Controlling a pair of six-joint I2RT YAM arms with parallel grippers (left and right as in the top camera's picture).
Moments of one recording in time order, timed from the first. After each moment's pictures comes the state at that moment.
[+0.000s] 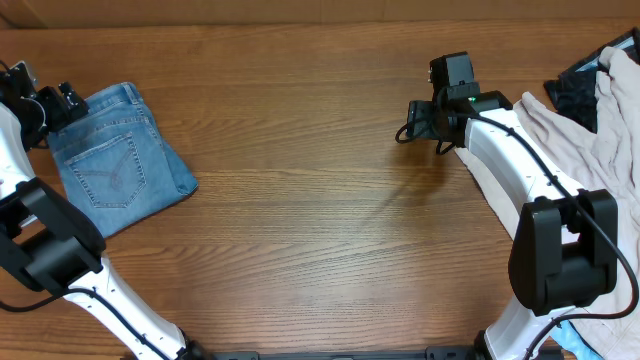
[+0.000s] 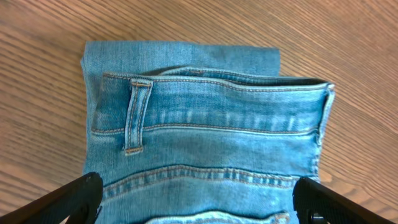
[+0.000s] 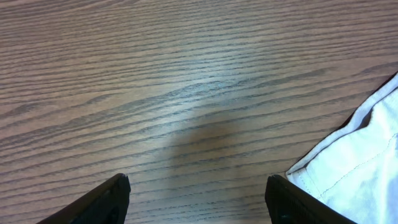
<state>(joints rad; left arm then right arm) 0.61 2.27 2.08 -0.96 0.26 0.00 0.18 1.90 1.41 -0.64 0.09 0.28</state>
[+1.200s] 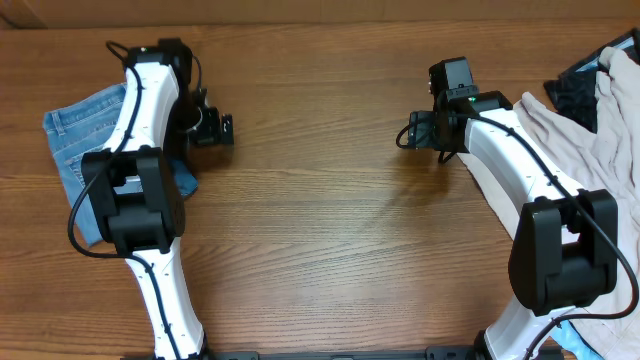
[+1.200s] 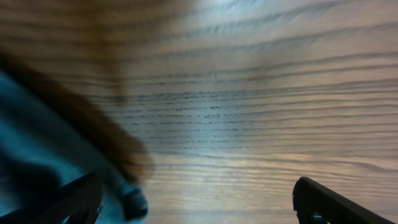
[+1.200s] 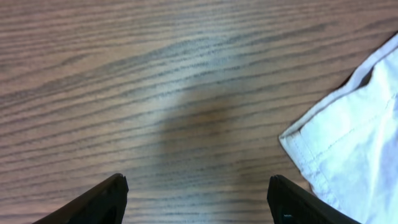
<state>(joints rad) 0.05 2.31 1.96 -1.35 0.10 -0.10 0.18 1.90 1.41 -0.75 0.09 0.28</state>
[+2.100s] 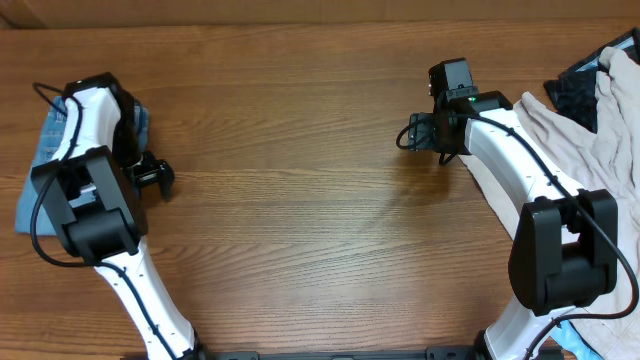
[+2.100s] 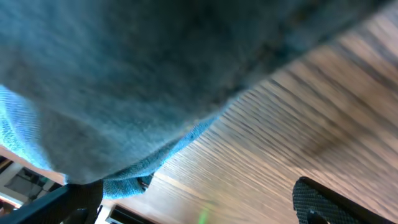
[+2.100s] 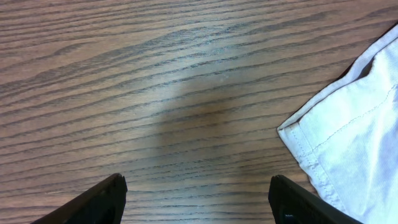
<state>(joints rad) 0.31 2.32 1.84 -1.51 -0.21 -0.33 0.18 1.90 1.41 -0.77 0.09 0.28</state>
